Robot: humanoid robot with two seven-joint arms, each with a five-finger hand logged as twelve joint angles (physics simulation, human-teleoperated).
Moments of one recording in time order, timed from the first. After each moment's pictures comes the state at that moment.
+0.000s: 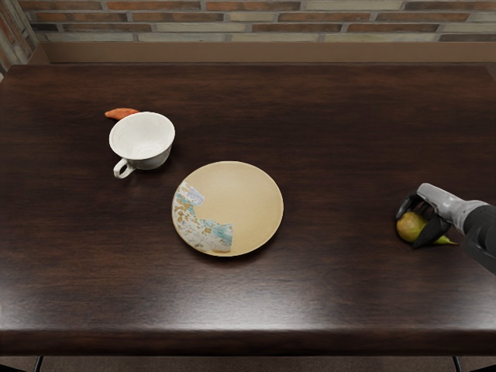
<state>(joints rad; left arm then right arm) -0.12 0.00 -0.12 -0.13 -0.02 -0.34 0.13 0.81 -0.96 0.18 1.75 -1.02 -0.27 -0.61</state>
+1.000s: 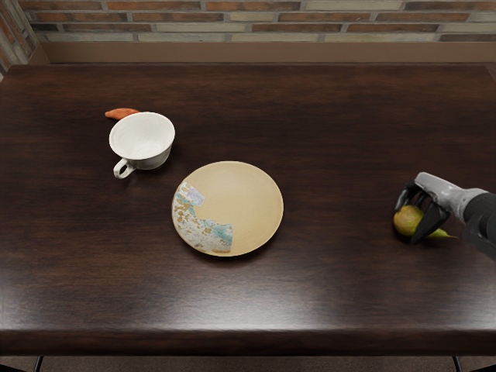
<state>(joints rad) -0.11 0.00 -0.12 -0.13 -0.02 -0.34 0.13 0.83 -0.96 0.23 1.75 -1.01 -0.21 -0.61</state>
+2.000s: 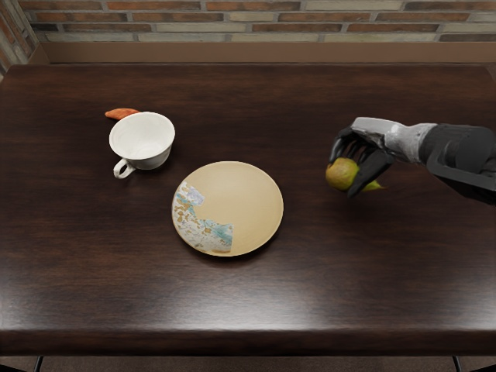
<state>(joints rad) -0.11 0.00 -0.12 -0.13 -0.02 -0.34 0.13 1.12 -0.84 0.31 1.75 -0.72 -0.01 -0.61</state>
